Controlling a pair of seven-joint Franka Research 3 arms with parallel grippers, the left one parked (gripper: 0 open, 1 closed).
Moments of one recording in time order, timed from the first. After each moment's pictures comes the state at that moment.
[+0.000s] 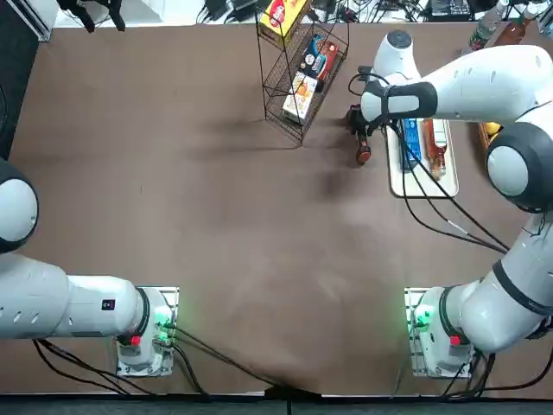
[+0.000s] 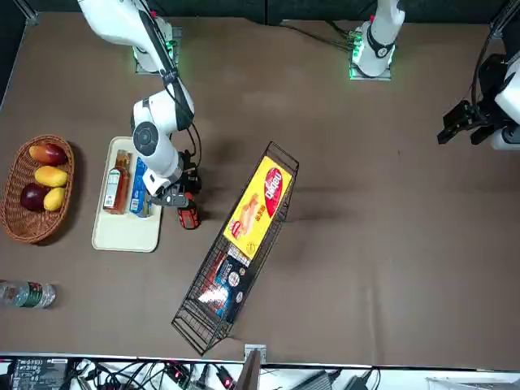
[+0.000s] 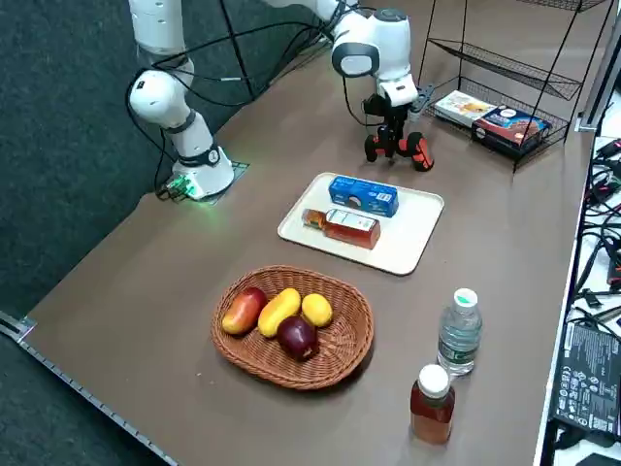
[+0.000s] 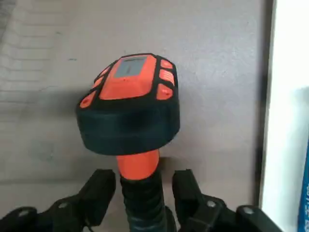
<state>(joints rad) 0.40 0.40 0.00 -2.09 0.08 2.49 0.40</state>
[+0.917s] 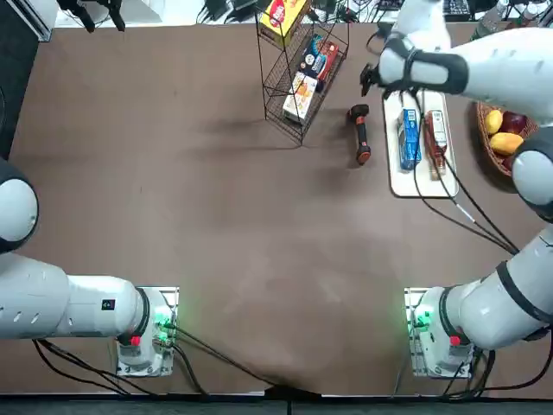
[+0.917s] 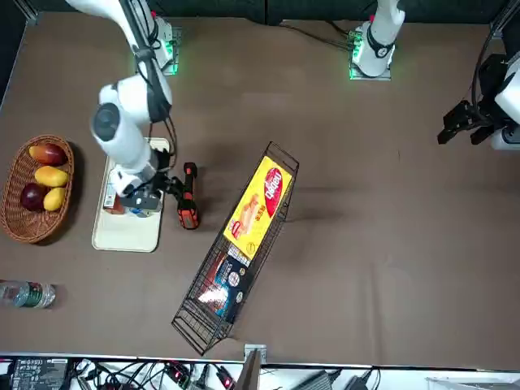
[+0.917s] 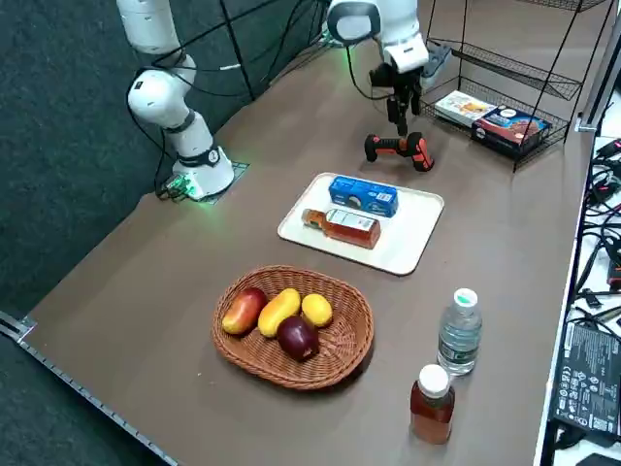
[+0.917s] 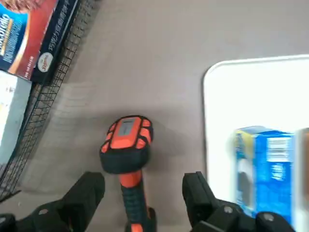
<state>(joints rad) 0.35 0.27 -0.03 -2.01 0.08 2.38 0.37</state>
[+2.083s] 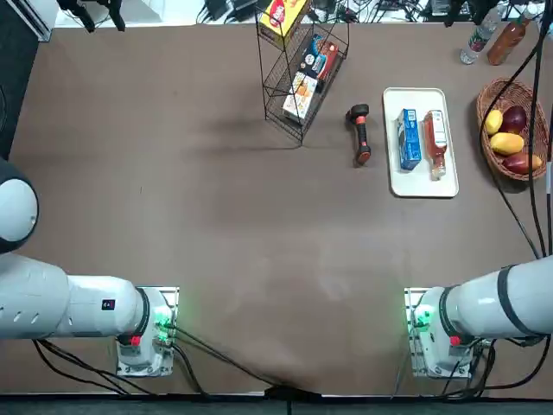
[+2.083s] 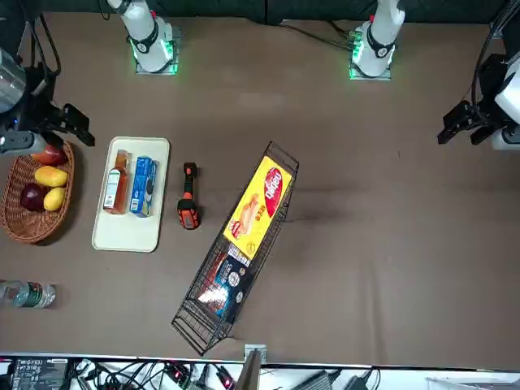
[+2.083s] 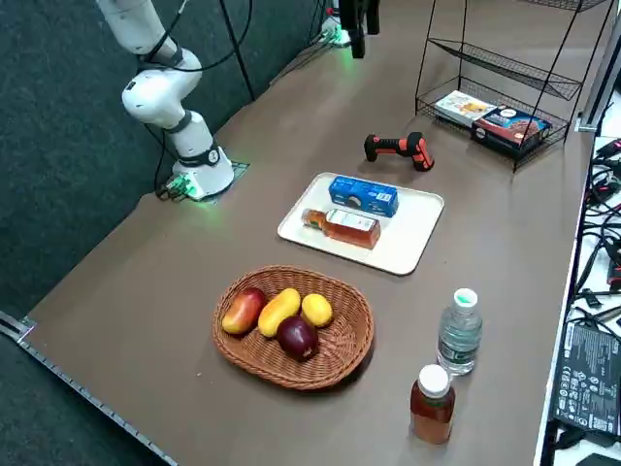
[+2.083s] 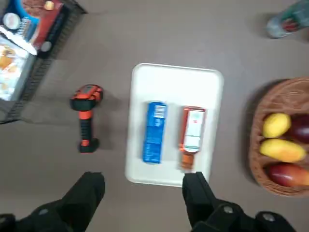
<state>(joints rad) 0.10 0.04 -0.04 -1.56 0.03 1.59 0.00</state>
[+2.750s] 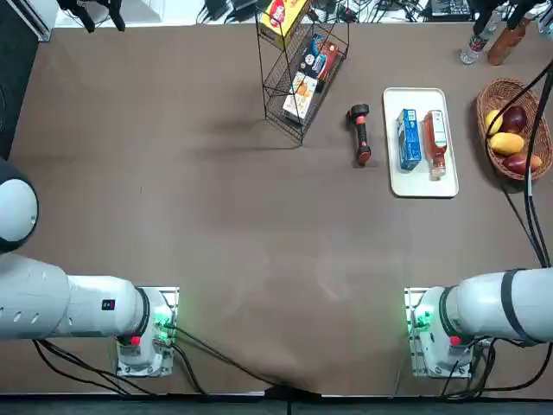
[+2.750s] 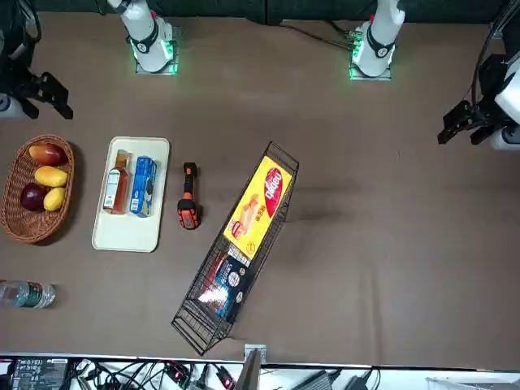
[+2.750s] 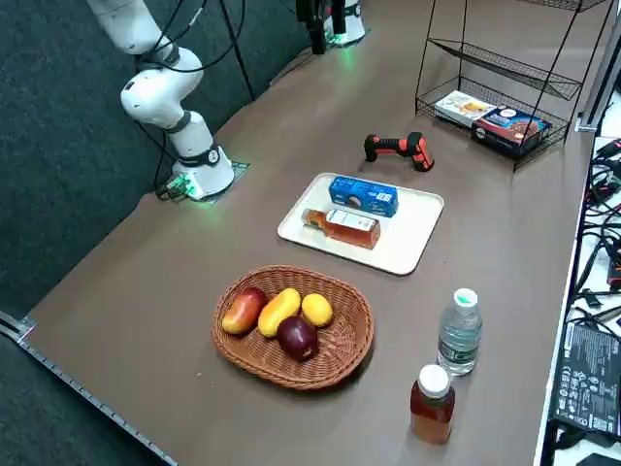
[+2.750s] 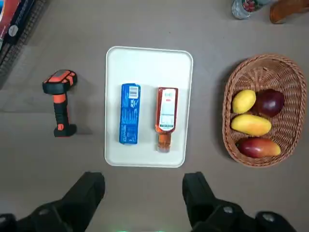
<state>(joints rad) 0.04 -0.10 -0.02 -1.66 -0.06 1.55 -0.01</state>
